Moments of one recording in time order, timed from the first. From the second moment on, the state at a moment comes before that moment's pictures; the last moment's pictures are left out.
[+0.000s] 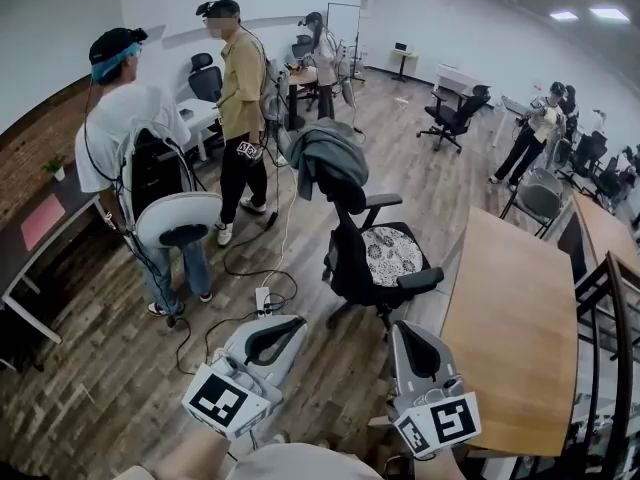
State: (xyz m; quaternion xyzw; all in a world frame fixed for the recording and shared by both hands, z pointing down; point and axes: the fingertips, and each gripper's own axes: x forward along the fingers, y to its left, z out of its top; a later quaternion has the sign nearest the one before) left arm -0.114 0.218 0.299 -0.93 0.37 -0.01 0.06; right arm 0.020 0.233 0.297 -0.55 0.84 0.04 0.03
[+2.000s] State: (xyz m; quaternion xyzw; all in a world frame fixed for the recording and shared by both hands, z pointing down) left arm -0.108 0.025 0.330 -0.93 0.38 -0.01 0.05; right arm 0.043 0.039 0.331 -0.57 0.82 0.06 -0.01
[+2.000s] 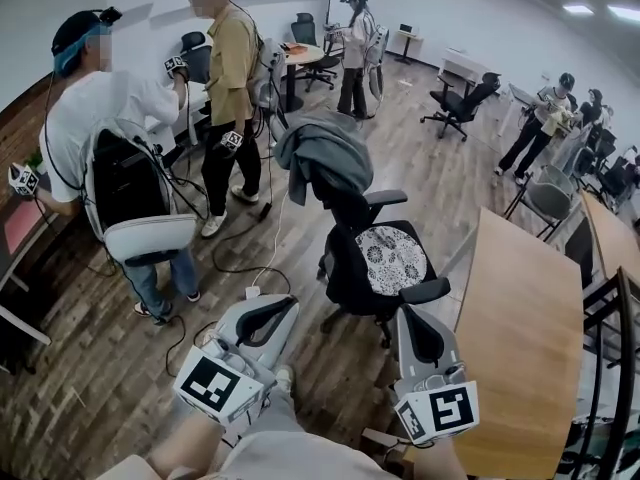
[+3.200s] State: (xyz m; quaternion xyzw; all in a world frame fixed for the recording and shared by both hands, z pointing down) left arm -0.160 -0.265 0.323 -0.95 0.31 -0.01 0.06; right arm -0.014 -0.235 0.322 -0.62 0.78 0.06 -0.01
